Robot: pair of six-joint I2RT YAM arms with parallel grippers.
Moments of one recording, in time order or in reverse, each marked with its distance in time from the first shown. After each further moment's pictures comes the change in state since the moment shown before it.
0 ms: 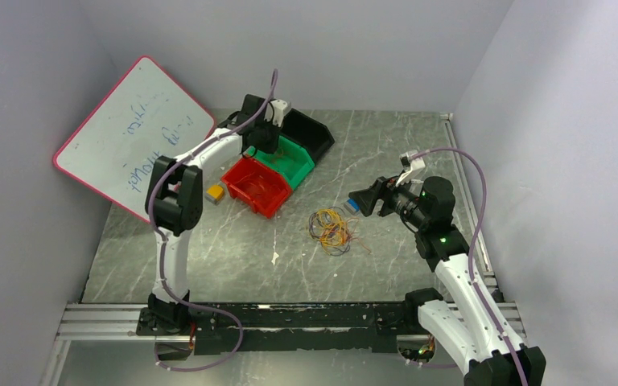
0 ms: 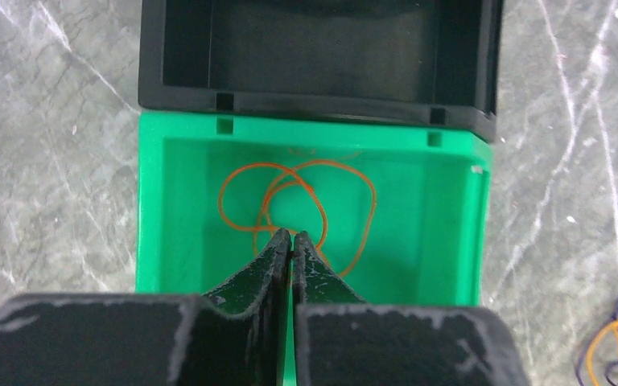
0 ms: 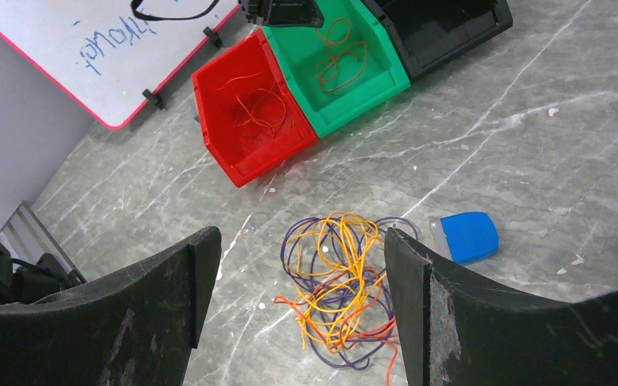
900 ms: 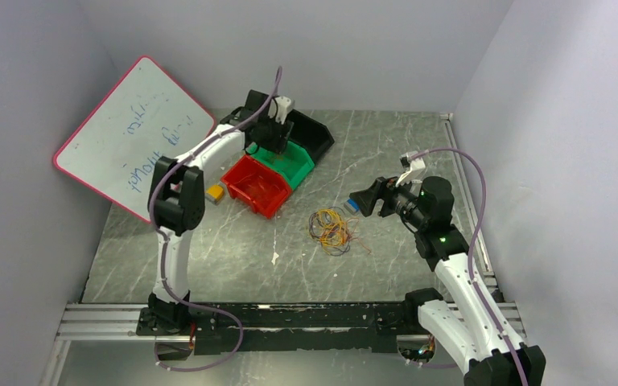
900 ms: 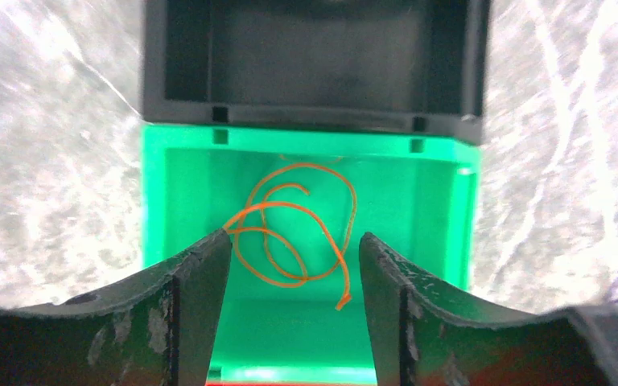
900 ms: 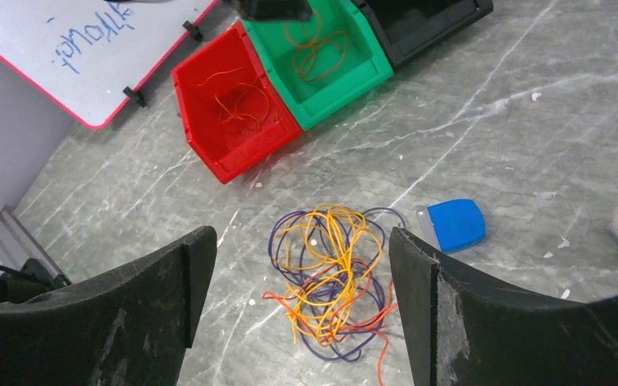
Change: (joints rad) left arm -0.019 0.077 0.112 -0.094 -0.040 0.021; right arm 0.000 0.004 0.000 -0.027 0.029 -0.011
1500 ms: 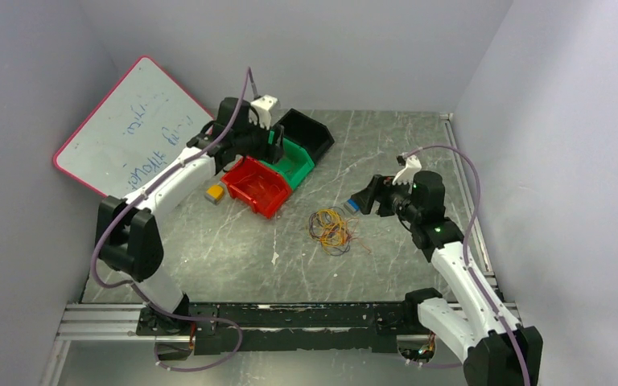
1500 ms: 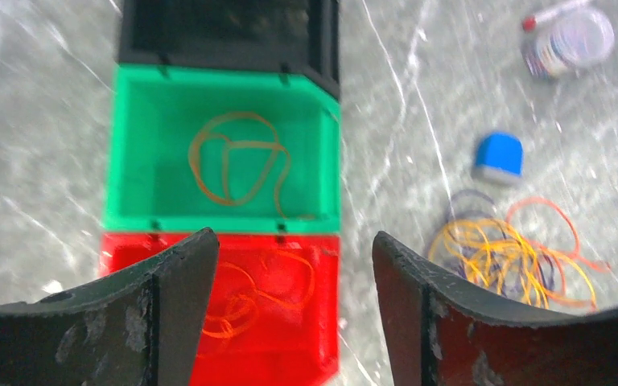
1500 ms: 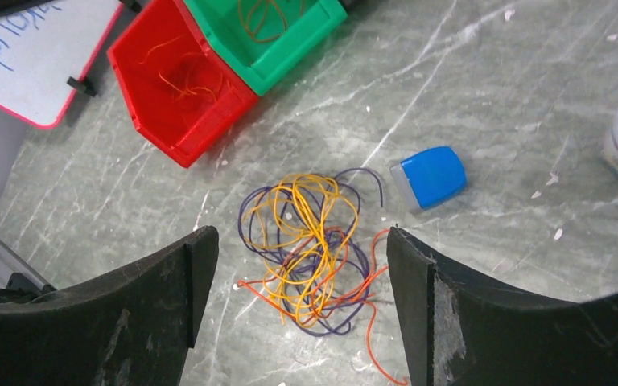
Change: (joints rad) left arm -0.016 -0.497 -0.365 0.124 0.080 -0.105; right arm 0.000 0.087 0.019 -0.071 0.089 0.032
